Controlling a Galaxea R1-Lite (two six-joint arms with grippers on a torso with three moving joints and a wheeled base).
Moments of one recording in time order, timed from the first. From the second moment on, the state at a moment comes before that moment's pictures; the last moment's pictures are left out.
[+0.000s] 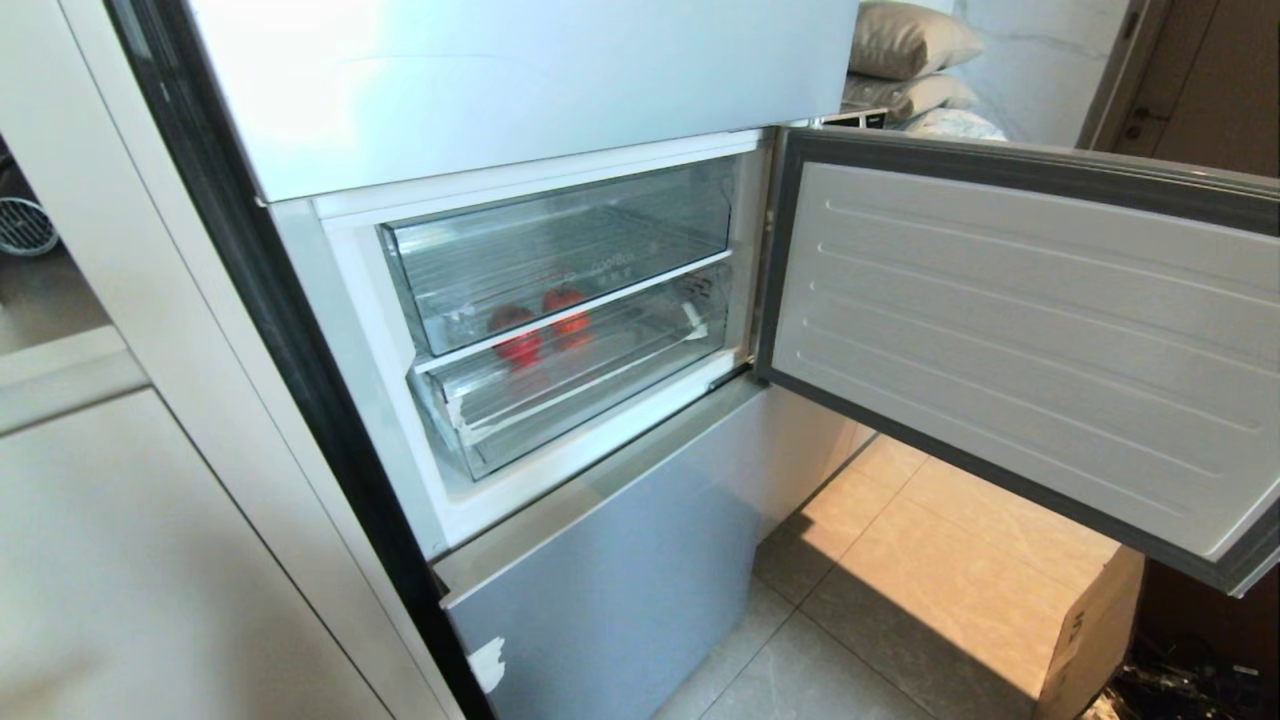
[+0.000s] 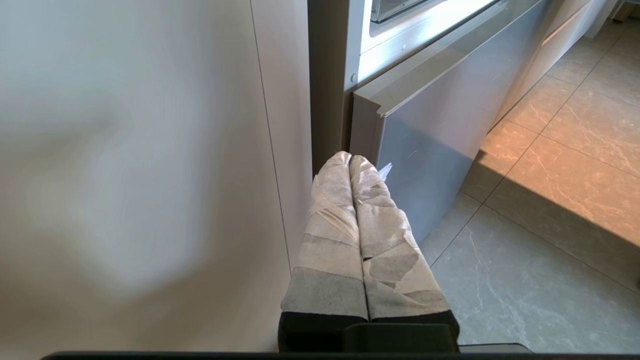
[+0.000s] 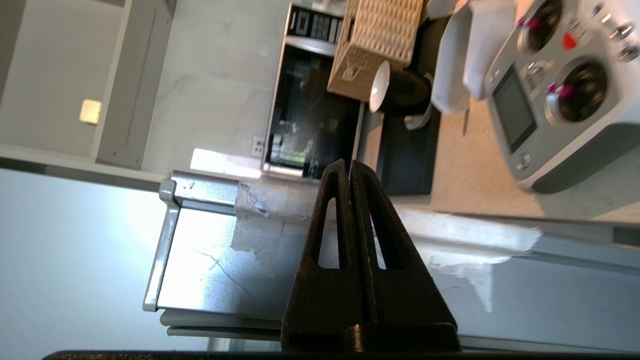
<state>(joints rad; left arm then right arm) 0.00 0.00 -0.05 0.13 0.01 -0.01 -1.05 1.74 -1.05 -0.78 1.01 1.37</state>
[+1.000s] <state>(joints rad) 0.00 0.00 -0.05 0.13 0.01 -0.01 -1.18 1.16 -1.15 -0.87 0.93 1.76</state>
